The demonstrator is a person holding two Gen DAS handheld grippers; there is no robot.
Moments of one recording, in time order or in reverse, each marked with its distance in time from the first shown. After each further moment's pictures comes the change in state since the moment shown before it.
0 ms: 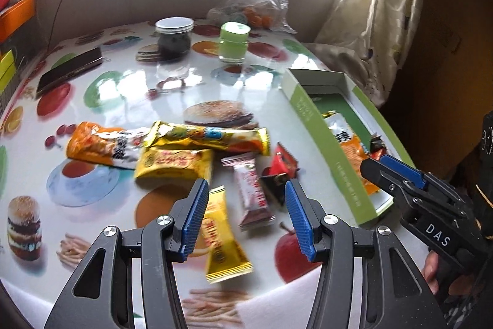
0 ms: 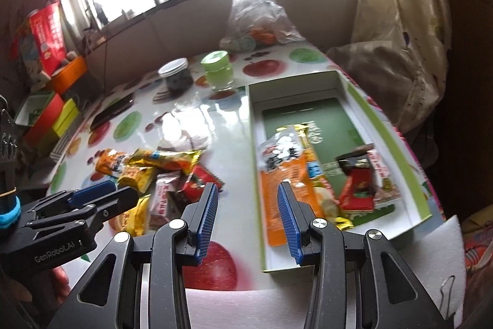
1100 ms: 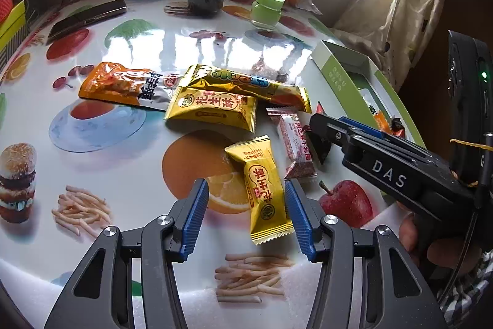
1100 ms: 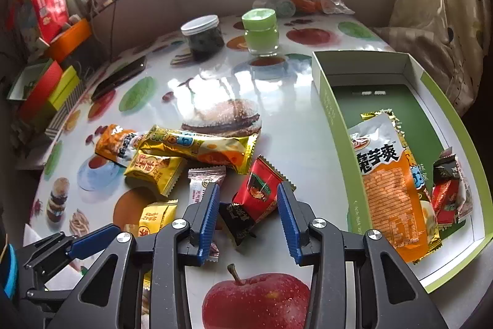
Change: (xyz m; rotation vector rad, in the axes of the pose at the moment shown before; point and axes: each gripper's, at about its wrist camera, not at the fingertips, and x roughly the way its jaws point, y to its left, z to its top) left arm 0.011 0.040 -0.032 -0.098 0.096 -0.026; right arm 0.074 0.056 0.007 -0.046 0.143 0.014
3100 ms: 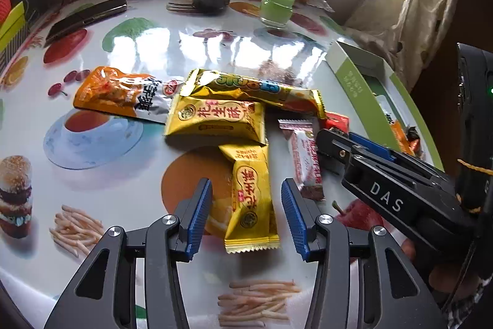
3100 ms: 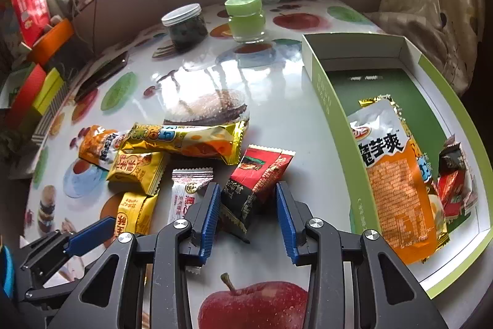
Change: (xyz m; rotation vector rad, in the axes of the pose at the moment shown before) left arm 0.018 -0.001 0.016 -0.015 0.018 0.056; right arm 0.015 -0.004 0.003 0.045 0.041 -0.051
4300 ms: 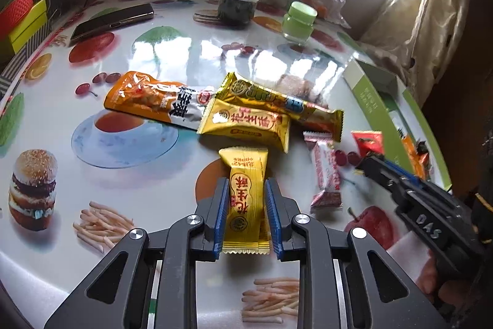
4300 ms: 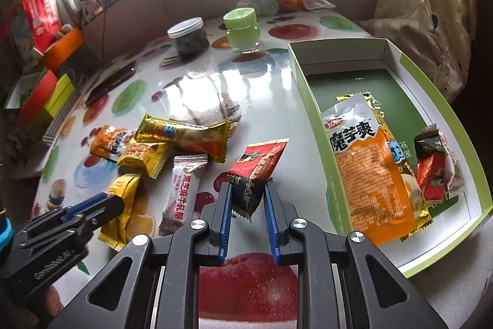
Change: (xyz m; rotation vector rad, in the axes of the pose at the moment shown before) left arm -0.013 0.014 -0.004 -0.037 -0.052 0.058; right arm -0.029 -0.015 -0.021 0.006 -0.066 0.037
